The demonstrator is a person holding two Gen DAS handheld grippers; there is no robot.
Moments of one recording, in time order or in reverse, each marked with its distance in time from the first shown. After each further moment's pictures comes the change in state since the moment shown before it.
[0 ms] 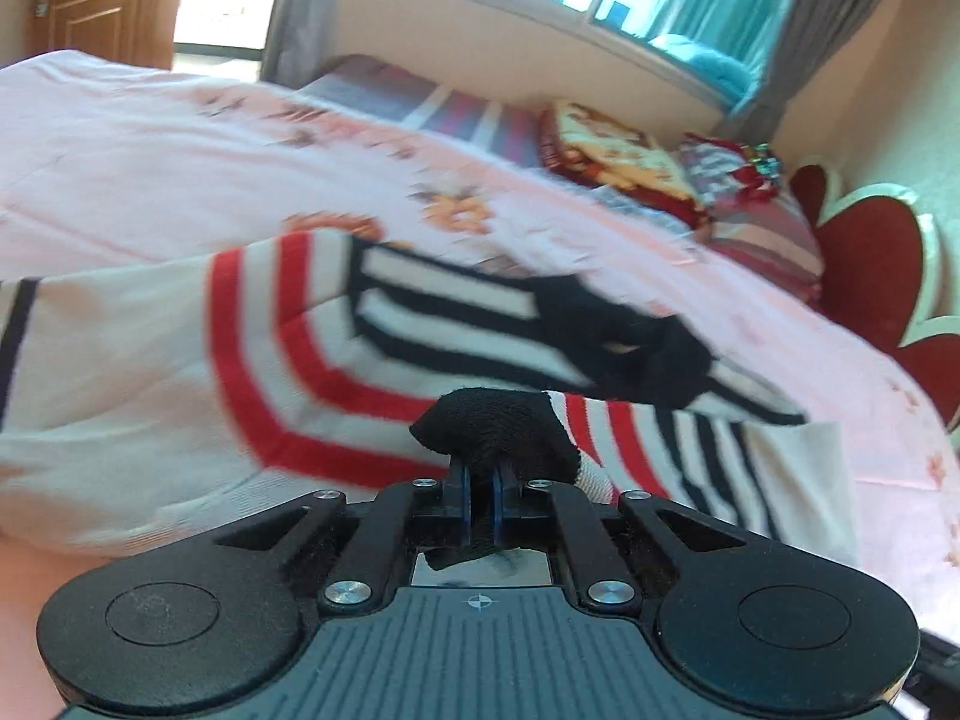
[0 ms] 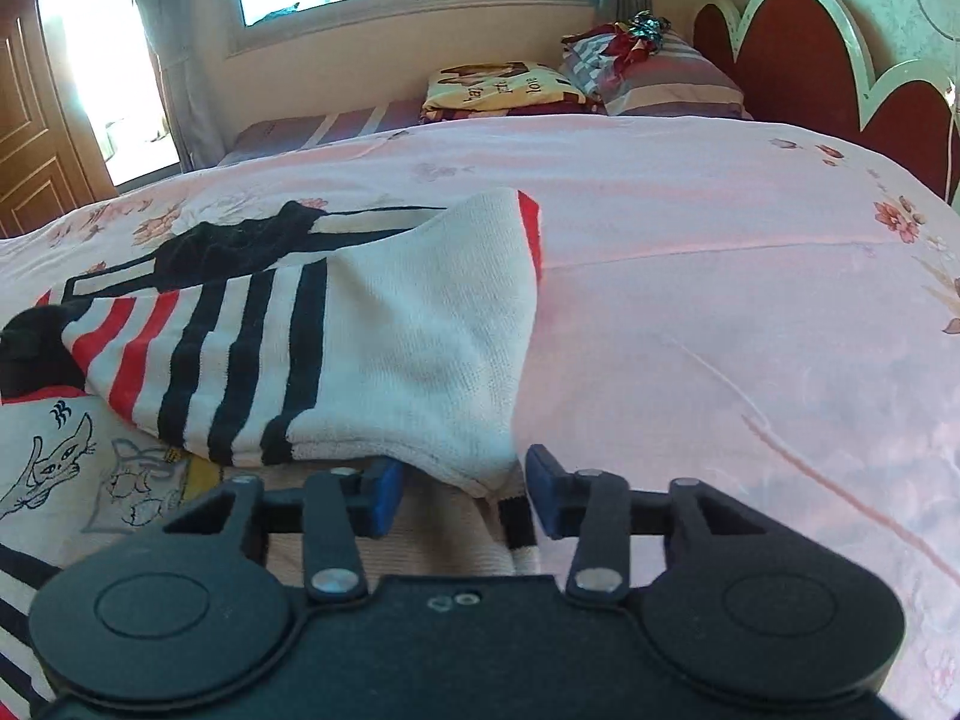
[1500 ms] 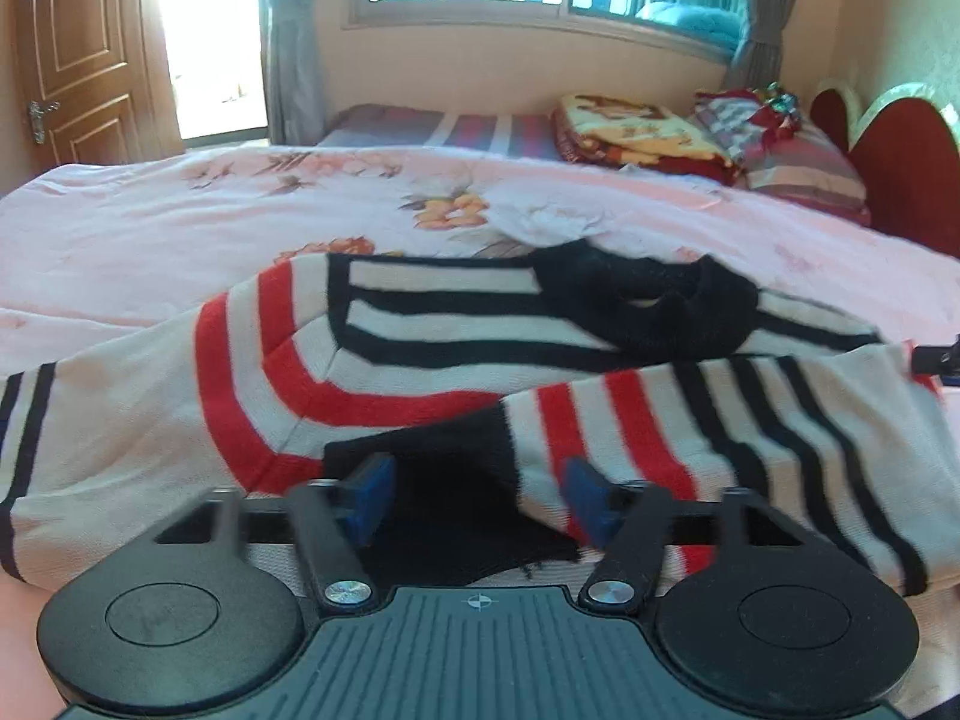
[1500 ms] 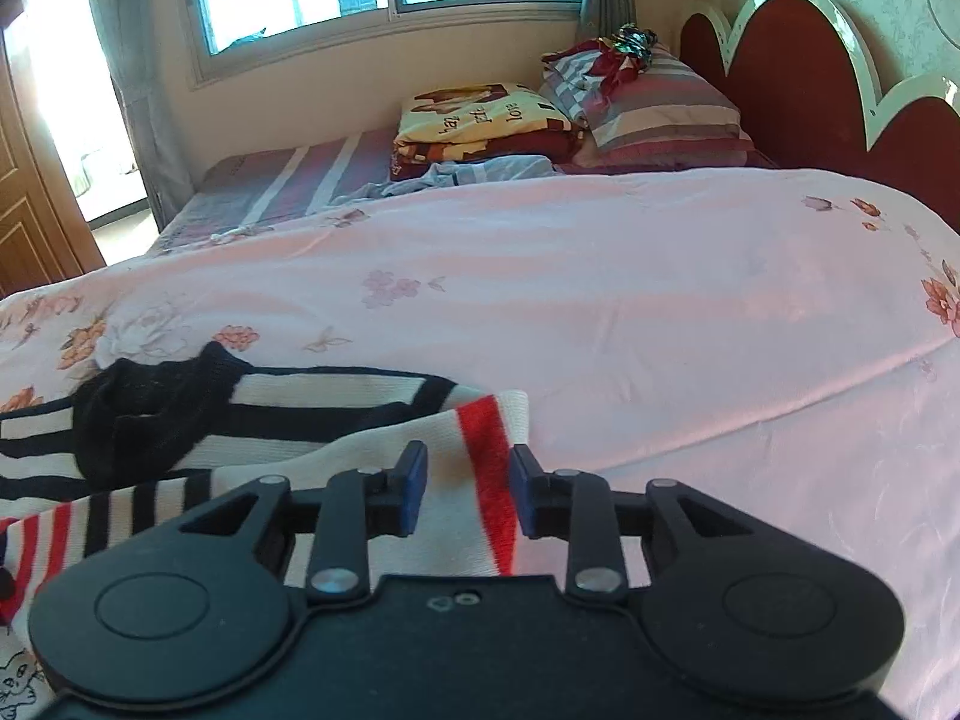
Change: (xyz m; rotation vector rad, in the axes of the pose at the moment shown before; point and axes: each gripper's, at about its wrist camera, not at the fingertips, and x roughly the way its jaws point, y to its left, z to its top) left arm 0.026 -0.046 -0.024 0.220 -0.061 0.185; right arm 0.064 -0.007 0.100 0.024 -0.051 -0.007
